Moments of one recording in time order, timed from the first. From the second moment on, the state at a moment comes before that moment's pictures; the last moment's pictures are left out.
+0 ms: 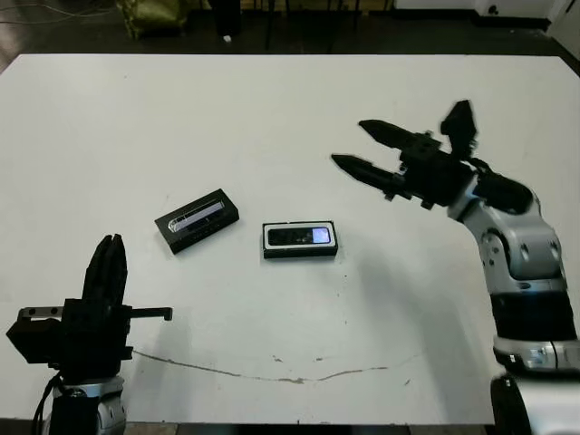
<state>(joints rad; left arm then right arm) 0.44 0.10 0.09 -0.45 -0.17 -0.26 -0.08 -0.39 -0.38 -0.08 -0.11 0.26 0.29 0.70</state>
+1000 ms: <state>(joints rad) 0.23 0.33 0.22 -0.56 -0.22 0.03 -0.19 0.36 -0.21 -0.13 -0.52 0.19 0.05 0.24</state>
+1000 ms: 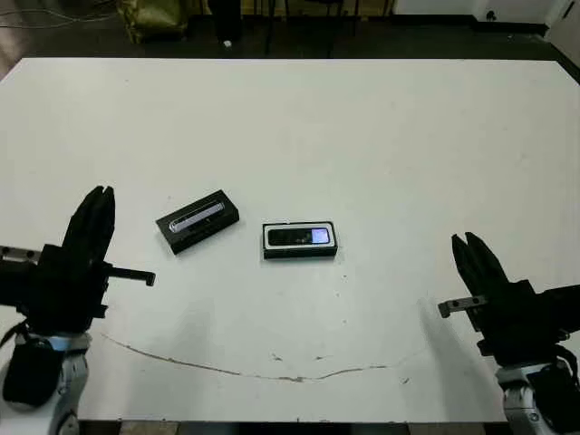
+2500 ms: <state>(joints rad) -0.21 0.70 0.04 -0.04 -0.26 0.26 -0.77 0.34 -0.22 -0.12 -0.47 0.21 0.01 0.26</state>
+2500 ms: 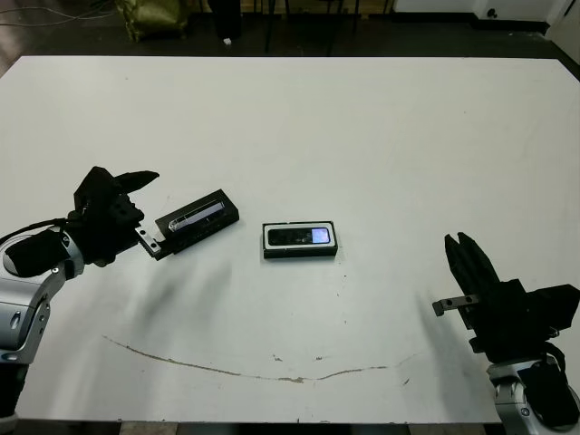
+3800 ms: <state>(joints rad) -0.36 0.69 -0.08 0.30 -0.17 0.21 -0.97 0.34 -0.23 -0.11 -0.47 0.23 0.02 0.24</state>
